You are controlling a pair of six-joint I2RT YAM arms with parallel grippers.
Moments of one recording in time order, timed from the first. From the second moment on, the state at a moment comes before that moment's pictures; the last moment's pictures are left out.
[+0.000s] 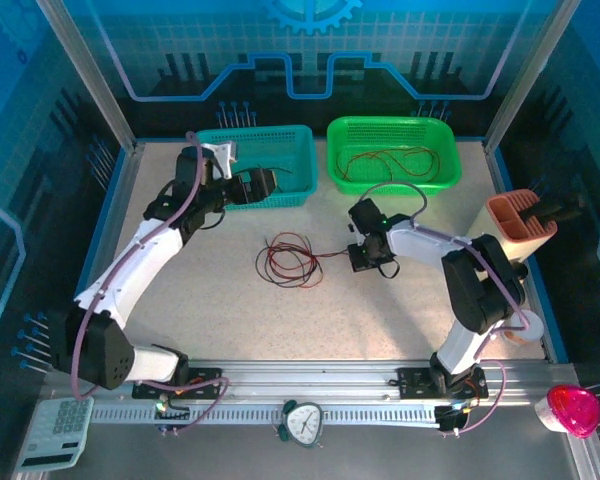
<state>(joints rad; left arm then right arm) -0.25 1.35 1.18 -0.32 0.29 -0.46 0.47 1.70 1.04 -0.63 0.02 0.24</state>
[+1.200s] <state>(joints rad) -0.39 1.28 1.29 -0.25 0.43 -0.46 0.48 1.30 1.64 -0.40 -0.31 0.43</state>
